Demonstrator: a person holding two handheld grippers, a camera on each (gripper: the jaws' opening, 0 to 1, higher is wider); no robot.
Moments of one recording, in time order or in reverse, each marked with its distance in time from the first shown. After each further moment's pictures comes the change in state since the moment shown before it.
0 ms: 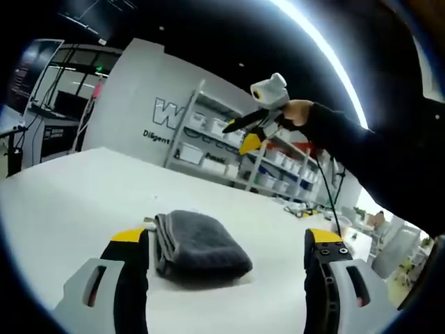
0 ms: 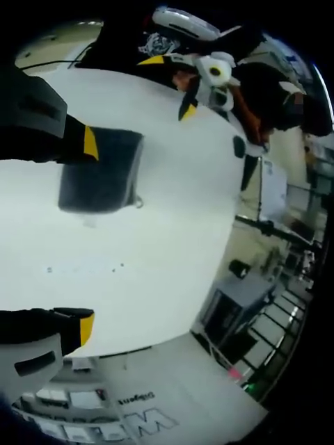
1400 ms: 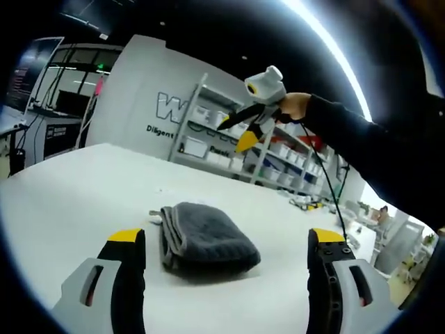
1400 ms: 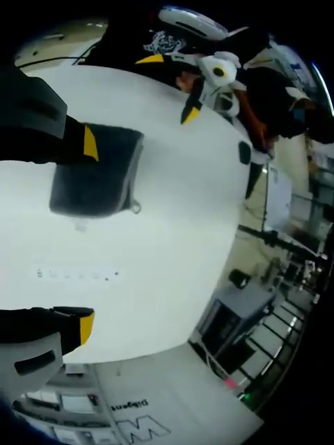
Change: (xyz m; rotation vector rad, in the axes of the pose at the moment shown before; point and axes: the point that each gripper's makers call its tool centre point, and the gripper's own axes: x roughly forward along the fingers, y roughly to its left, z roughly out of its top) left arm -0.002 0.006 -0.013 0.013 0.041 0.018; right arm 0.033 0.006 0.003 -0.031 0.005 0.043
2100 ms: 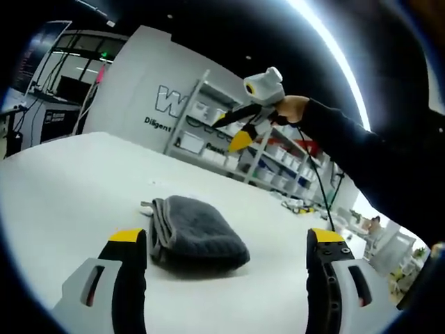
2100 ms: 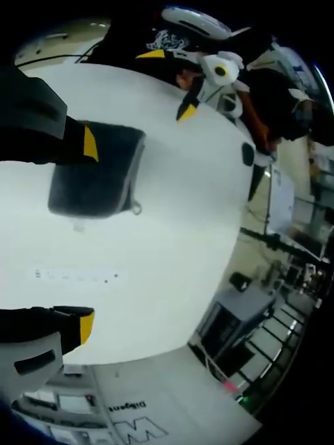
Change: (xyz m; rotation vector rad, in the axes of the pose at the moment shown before) left arm 0.005 -0.006 -0.007 -0.077 0.012 -0.037; right arm 0.011 0.003 0.001 -0.015 0.005 0.014
